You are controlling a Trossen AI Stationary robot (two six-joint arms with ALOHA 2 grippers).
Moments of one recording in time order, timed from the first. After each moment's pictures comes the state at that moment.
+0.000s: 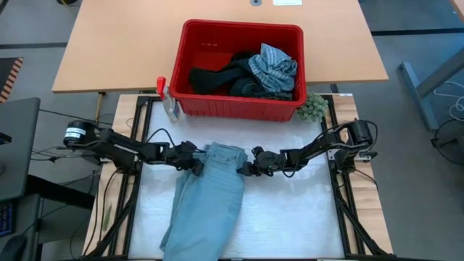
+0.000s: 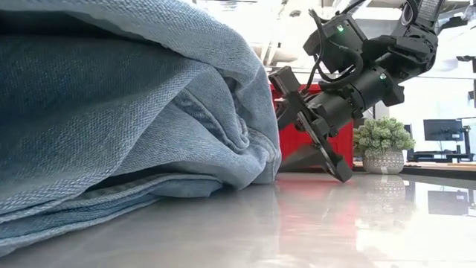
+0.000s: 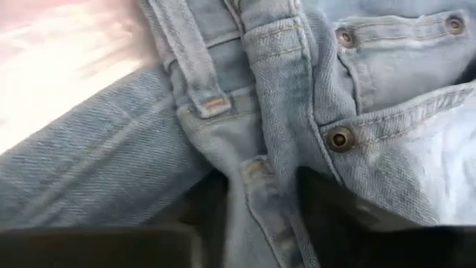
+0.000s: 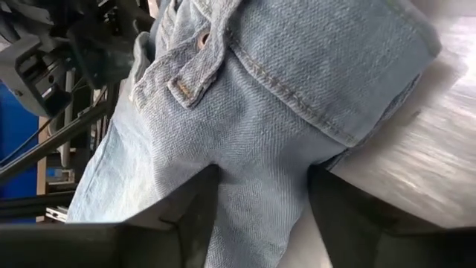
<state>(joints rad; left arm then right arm) 0.03 1.38 0.36 0.24 -0.05 -0.98 0.07 1.79 0.66 0.57 0.08 1.33</state>
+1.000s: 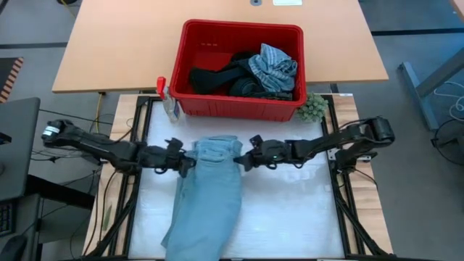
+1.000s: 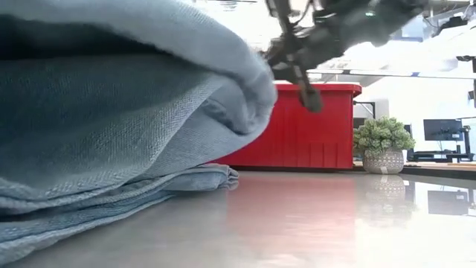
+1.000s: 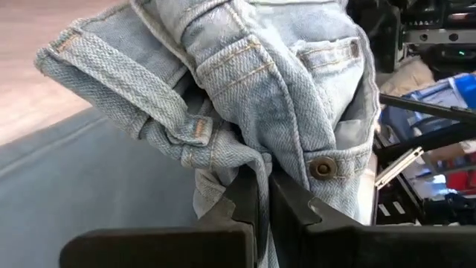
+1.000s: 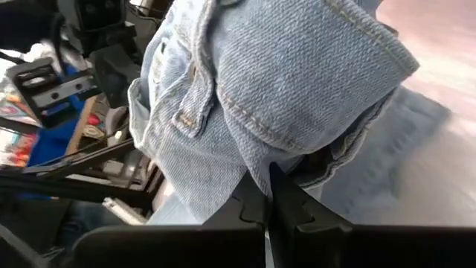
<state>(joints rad) -0.22 0.87 0.48 -0.06 -0.33 -1.03 0.07 1.56 0.83 0.35 0.13 1.08</state>
